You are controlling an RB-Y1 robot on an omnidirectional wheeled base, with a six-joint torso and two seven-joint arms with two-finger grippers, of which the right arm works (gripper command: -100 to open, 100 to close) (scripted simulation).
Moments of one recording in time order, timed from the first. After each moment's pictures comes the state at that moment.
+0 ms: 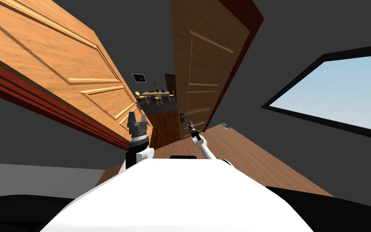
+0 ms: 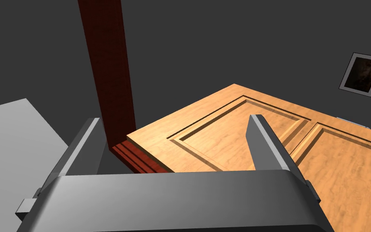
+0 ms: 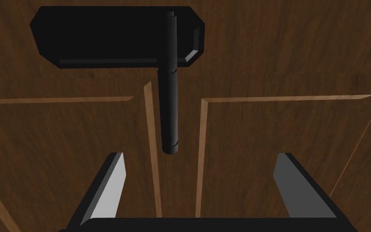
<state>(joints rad) -0.25 -0.04 0.25 -1.05 0.06 -0.36 -0.17</state>
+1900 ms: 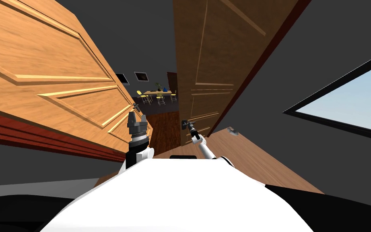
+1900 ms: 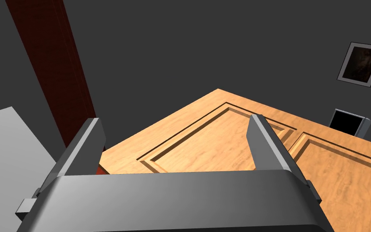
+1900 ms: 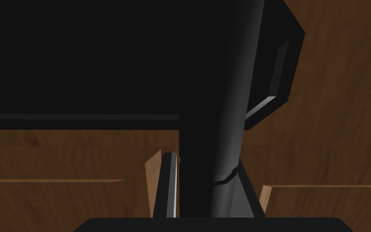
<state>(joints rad) -0.31 -0.03 0.24 -0.96 0.06 -0.36 -0.16</state>
